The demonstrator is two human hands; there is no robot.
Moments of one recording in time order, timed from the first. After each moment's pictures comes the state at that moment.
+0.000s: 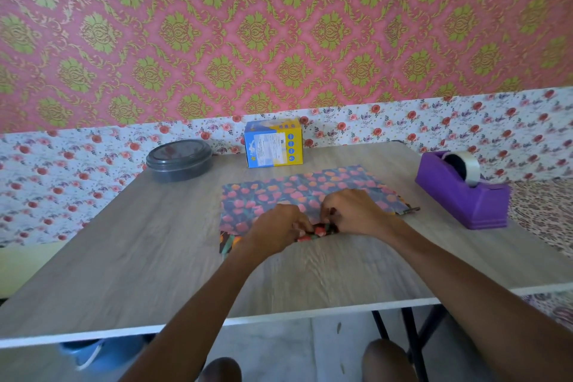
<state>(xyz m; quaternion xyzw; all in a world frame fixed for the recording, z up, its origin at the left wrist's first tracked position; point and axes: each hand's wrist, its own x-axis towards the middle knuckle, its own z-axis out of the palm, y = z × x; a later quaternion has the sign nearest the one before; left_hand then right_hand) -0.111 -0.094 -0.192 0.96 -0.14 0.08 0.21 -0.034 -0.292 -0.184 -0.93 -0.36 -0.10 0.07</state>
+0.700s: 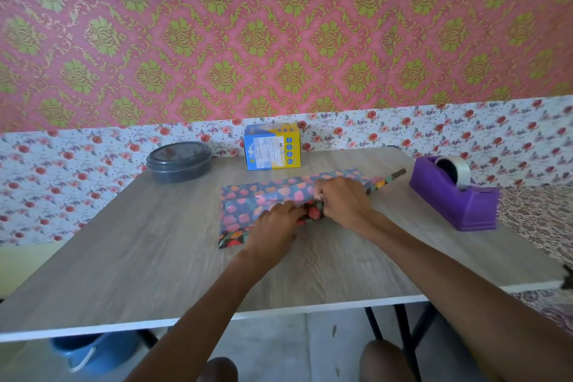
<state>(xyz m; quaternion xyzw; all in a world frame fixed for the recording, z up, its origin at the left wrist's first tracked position) -0.131 -0.102 -0.201 0.97 -0.11 0.21 0.06 -0.057 -0.270 -0.155 -0.93 -0.29 -0.22 0.06</state>
